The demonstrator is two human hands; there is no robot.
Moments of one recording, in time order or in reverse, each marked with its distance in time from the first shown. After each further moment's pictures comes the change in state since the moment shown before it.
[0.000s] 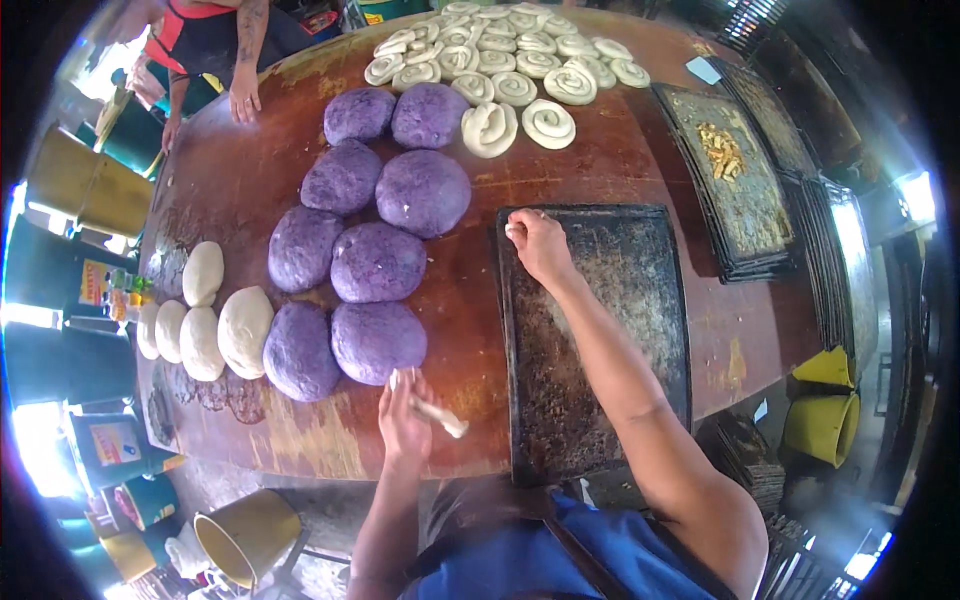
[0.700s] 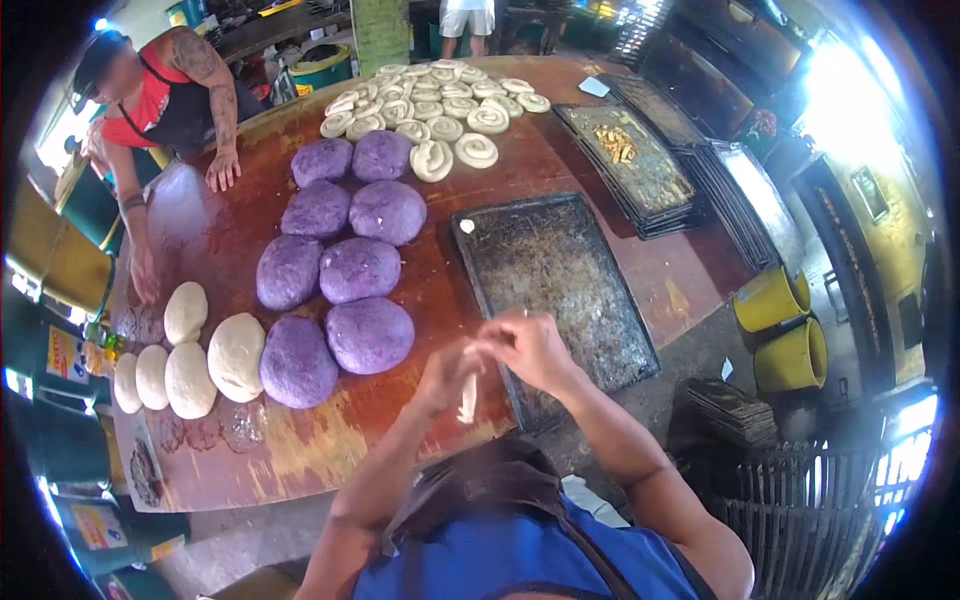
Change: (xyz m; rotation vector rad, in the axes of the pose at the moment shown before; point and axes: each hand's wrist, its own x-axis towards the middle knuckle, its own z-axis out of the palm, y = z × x) left_hand 0.020 -0.026 -0.014 0.718 -0.910 0.176; right_hand -0.193 -0.203 -0.080 0.083 -0.304 0.039
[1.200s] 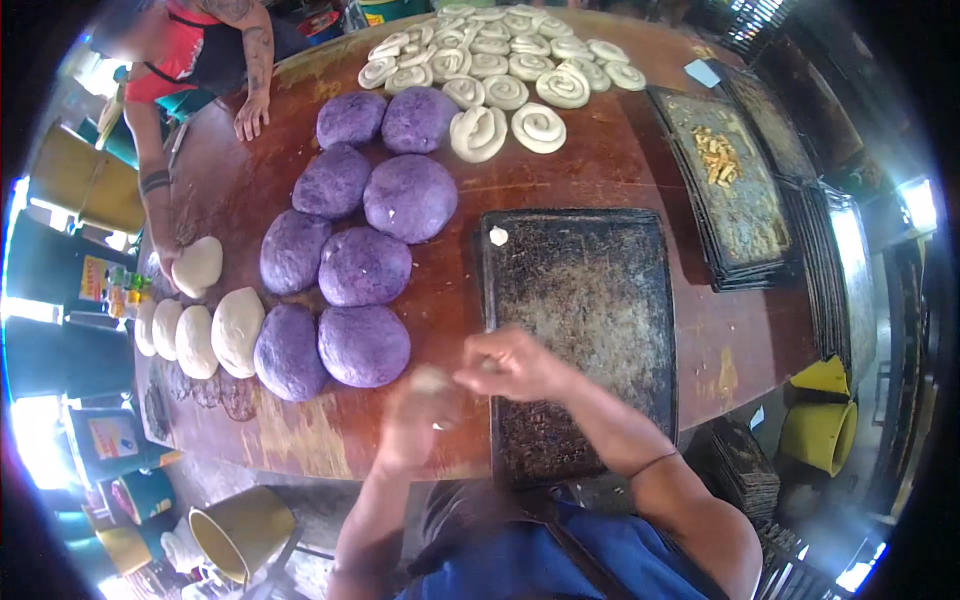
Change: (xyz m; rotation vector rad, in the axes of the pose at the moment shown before) left_hand 0.038 0.081 0.024 -0.597 0.712 -0.286; right_hand 0.108 0.114 -0.029 0.351 -0.220 -0.263
